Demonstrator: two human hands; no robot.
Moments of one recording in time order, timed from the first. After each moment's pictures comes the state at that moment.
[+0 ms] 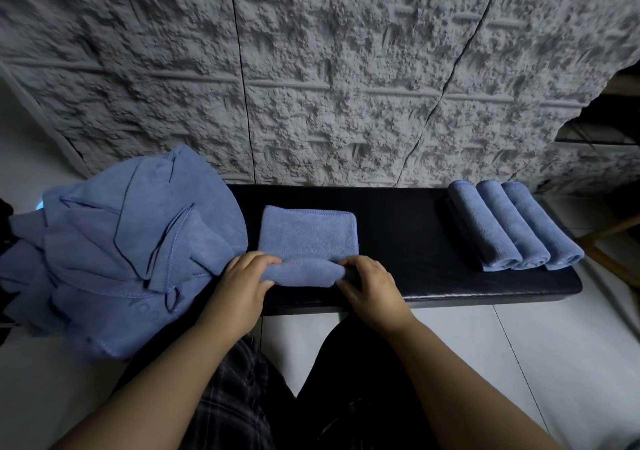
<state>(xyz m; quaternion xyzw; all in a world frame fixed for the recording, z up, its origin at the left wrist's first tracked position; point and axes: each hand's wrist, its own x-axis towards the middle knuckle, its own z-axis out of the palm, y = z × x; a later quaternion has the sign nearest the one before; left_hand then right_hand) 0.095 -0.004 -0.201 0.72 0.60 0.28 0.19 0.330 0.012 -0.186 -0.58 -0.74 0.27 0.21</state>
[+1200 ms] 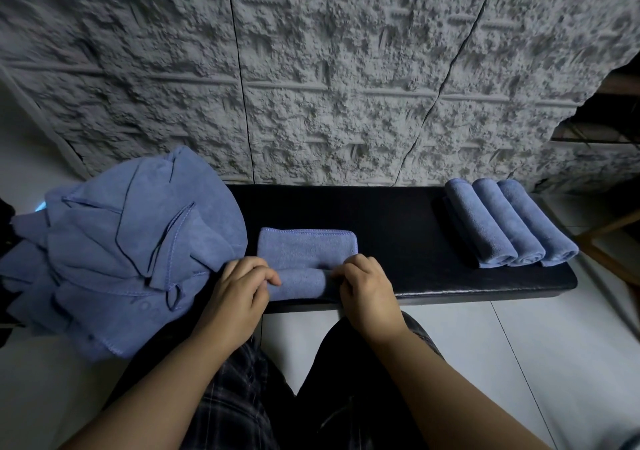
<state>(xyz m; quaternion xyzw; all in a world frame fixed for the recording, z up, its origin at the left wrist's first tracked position) 0.094 -0.023 -0.196 0.74 0.57 0.33 0.17 0.313 -0.004 -0.180 -0.56 -0.77 0.13 0.27</state>
